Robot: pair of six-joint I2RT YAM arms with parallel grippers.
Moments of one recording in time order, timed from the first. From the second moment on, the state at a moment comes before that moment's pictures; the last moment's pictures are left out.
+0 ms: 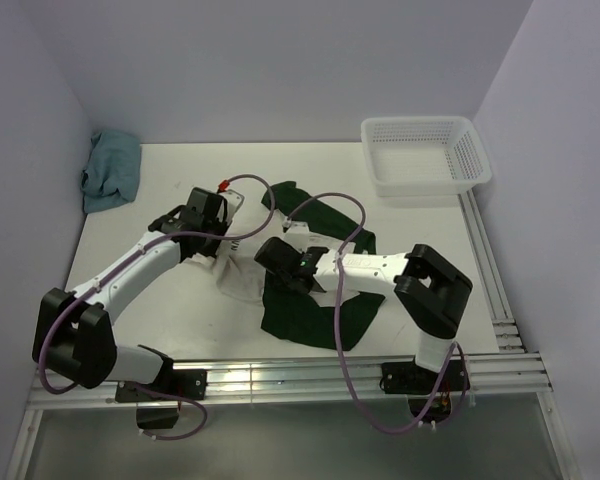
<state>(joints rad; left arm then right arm) -0.44 1.38 1.00 -0.57 -0.20 0.13 1.02 1.78 1.14 -0.42 0.42 0.95</state>
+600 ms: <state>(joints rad) -0.42 1.24 1.00 -0.68 -0.19 0.16 1.16 1.37 0.80 -0.65 0.53 1.27</state>
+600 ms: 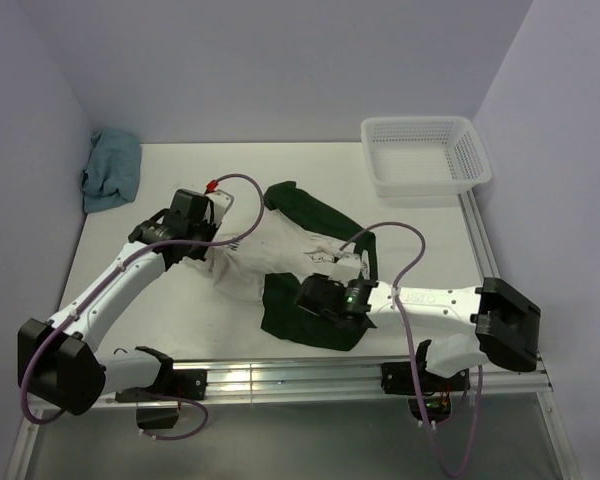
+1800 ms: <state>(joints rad) -0.41 1.19 0.99 -0.71 -0.15 0.22 1.09 1.13 0.69 -0.81 0.54 1.66</state>
